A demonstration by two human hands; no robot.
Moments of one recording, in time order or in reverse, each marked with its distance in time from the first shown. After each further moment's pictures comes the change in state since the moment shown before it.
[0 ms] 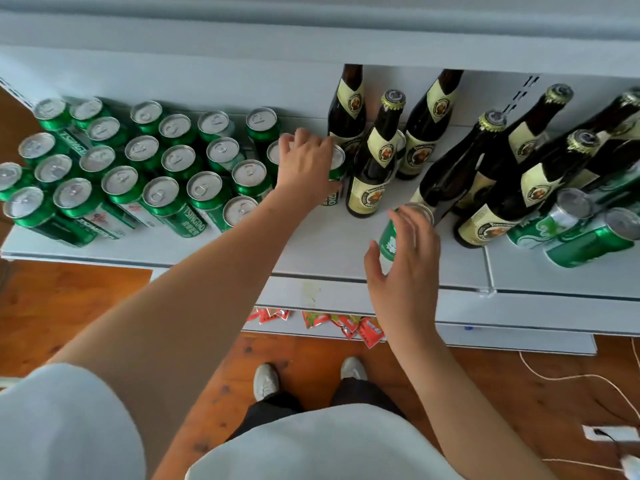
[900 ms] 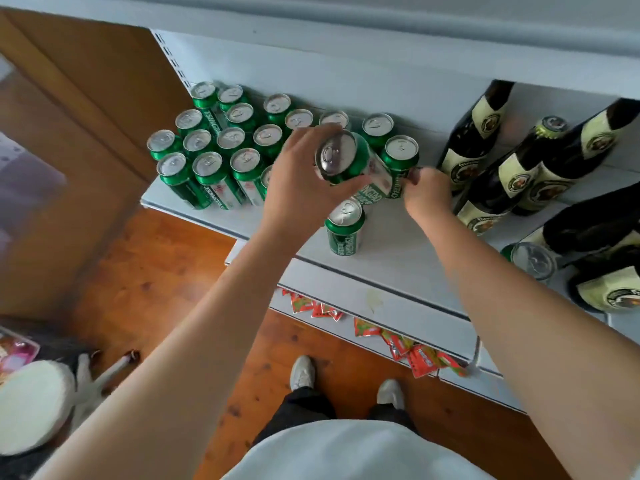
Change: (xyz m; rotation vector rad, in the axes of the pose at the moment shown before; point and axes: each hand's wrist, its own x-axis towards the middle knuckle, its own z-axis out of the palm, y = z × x) left_hand -0.124 -0.082 -0.087 -0.688 0.411 -0.393; right_hand 0.140 -0.047 0.152 0.100 -0.539 0.232
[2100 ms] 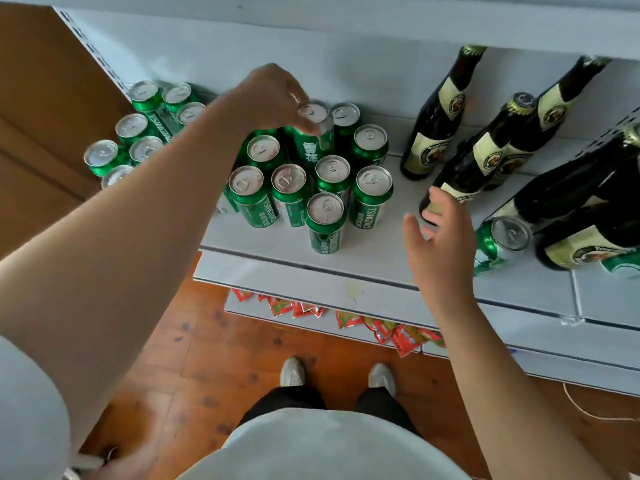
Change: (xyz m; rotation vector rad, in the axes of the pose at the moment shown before) left_hand 0.151 -0.044 0.002 0.366 -0.584 0.002; right_hand -0.144 0.005 -0.033 0.283 0.341 -0.054
